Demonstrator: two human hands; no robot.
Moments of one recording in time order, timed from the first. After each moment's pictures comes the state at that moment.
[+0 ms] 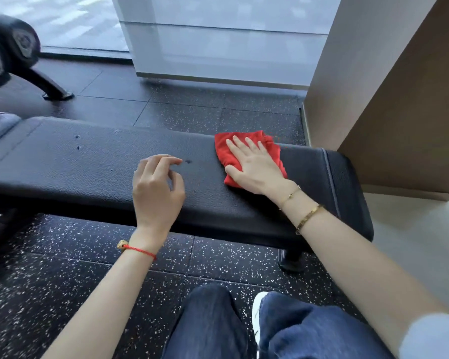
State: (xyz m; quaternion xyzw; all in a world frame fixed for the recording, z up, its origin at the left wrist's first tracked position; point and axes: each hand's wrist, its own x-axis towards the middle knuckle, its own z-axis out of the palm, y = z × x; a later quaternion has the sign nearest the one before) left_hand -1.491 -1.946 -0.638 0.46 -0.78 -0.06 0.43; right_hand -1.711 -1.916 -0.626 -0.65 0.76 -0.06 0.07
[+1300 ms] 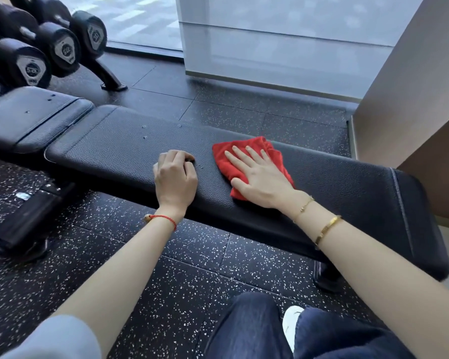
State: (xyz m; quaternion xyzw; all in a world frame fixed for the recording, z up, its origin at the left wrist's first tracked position) left_hand -1.425 -2.018 -0.660 0.58 -0.72 -0.12 0.37; right_hand -1.619 -1.957 -0.632 -0.74 0.66 -0.06 0.07
